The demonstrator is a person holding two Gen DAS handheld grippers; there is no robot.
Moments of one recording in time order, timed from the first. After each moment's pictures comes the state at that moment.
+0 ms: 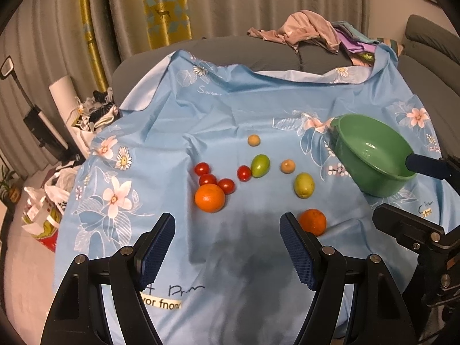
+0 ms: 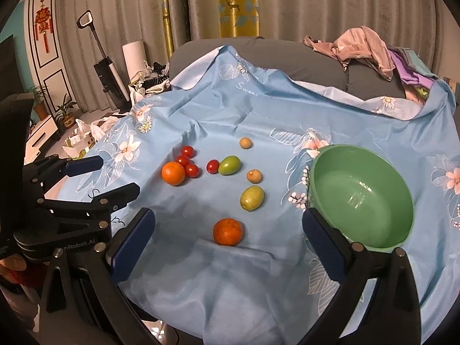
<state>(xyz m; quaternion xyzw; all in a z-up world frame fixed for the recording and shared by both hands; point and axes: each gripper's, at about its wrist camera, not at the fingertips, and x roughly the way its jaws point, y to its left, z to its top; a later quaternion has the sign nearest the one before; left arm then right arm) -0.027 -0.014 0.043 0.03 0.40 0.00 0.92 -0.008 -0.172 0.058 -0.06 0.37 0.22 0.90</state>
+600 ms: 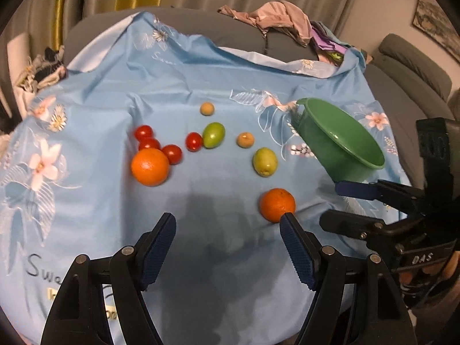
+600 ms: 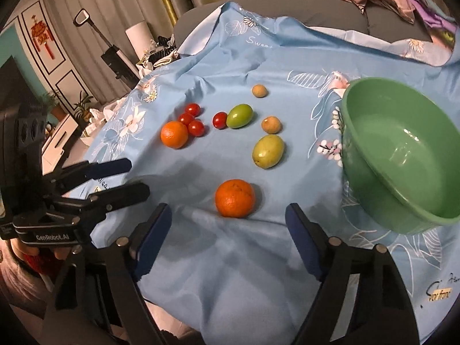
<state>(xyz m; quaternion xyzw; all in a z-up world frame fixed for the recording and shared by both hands) -0.007 0.001 -0.013 -0.08 0.43 -0.14 0.89 0.026 -0.184 -0.016 0.00 0.46 0.28 0.84</state>
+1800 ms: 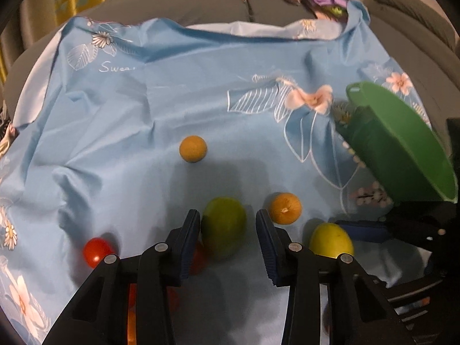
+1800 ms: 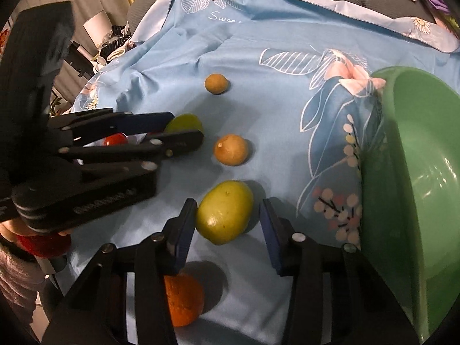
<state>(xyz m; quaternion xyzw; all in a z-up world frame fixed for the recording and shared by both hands) 0.154 -0.039 -0.058 0.06 0.47 -0.17 0.86 0.133 -0.160 -0.069 -0.01 0.51 0.22 0.83</state>
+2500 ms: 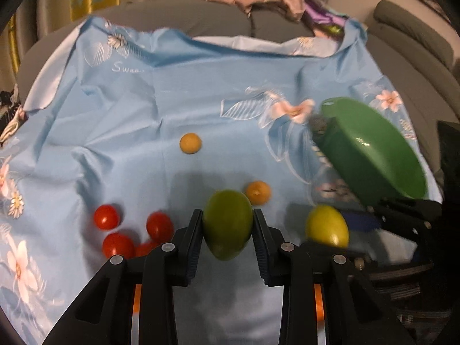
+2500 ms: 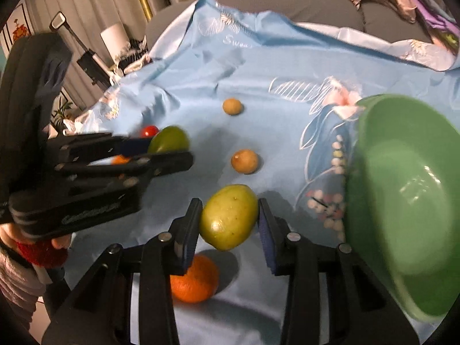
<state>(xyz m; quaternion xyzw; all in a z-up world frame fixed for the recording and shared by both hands) 0.107 -0.030 -0.021 0.01 0.45 -0.18 0.87 0.103 -0.170 -0.033 -0.01 0.46 0.24 0.86</state>
